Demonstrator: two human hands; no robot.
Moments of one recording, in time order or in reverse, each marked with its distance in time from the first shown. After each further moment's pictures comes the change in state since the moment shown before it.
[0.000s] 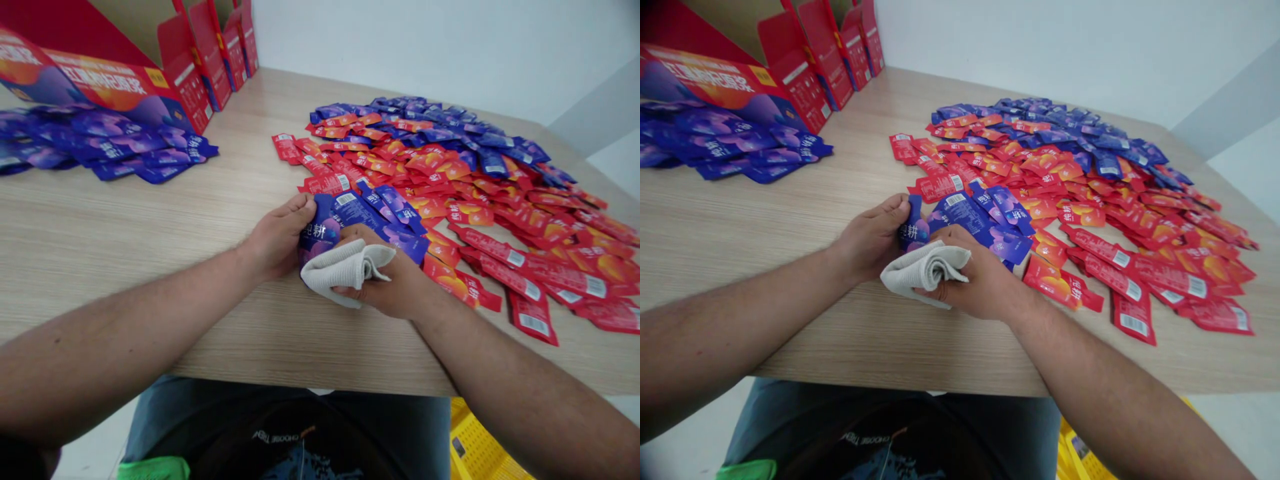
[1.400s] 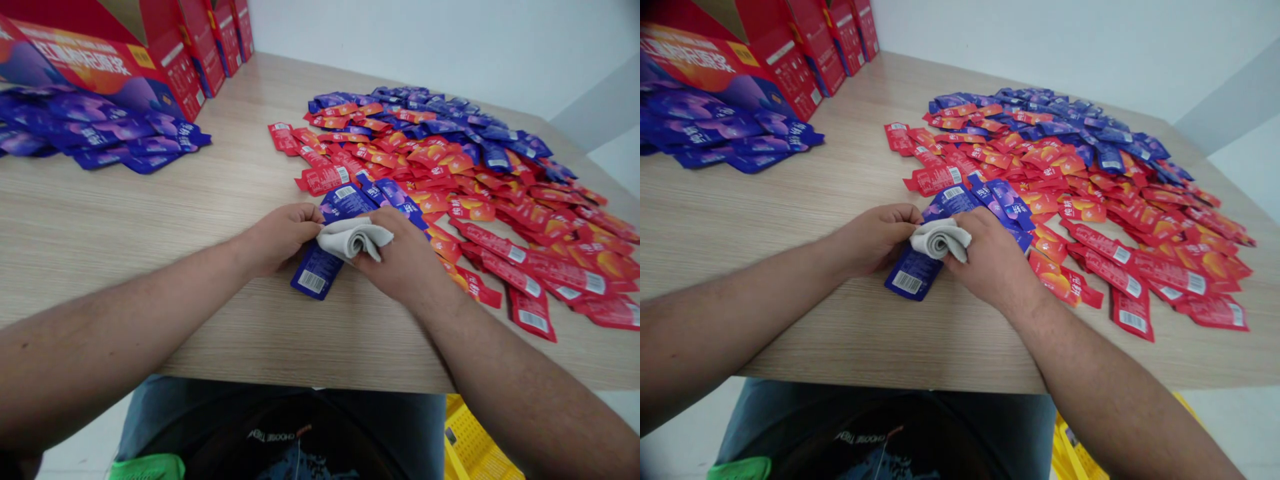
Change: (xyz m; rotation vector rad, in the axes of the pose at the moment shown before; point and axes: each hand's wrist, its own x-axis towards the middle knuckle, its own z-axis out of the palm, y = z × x) left_hand 0.003 -0.002 -0.008 0.330 -0.013 -0.183; right_hand 0.003 0.001 -0.011 -0.606 0.165 0.003
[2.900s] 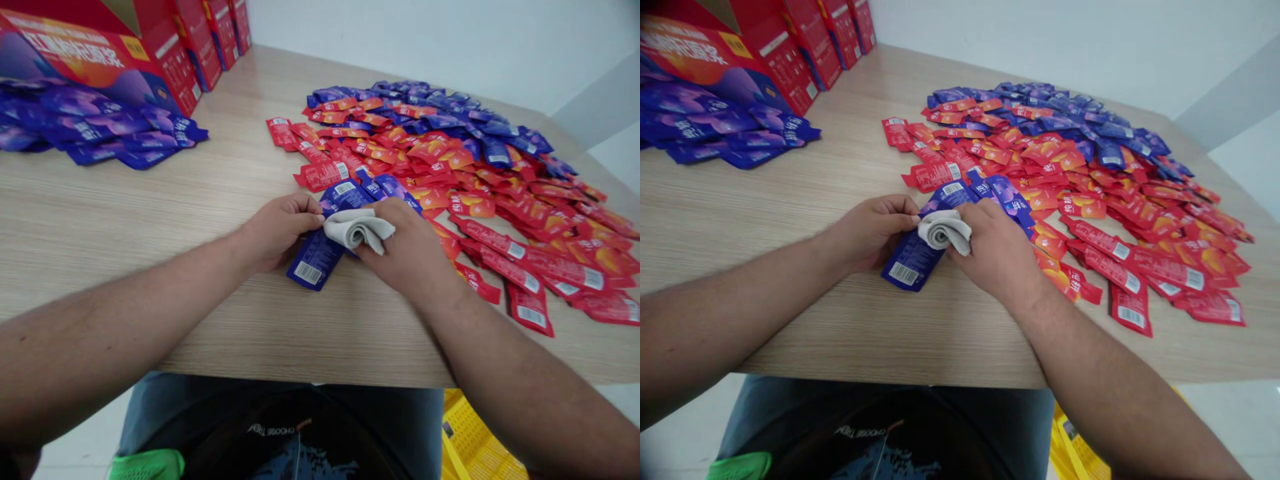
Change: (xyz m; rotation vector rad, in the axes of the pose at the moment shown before) left_hand -0.006 0.007 0.006 -0.093 0.056 -0.008; right_hand -0.002 -0.005 -0.004 -0.144 -0.045 0.073
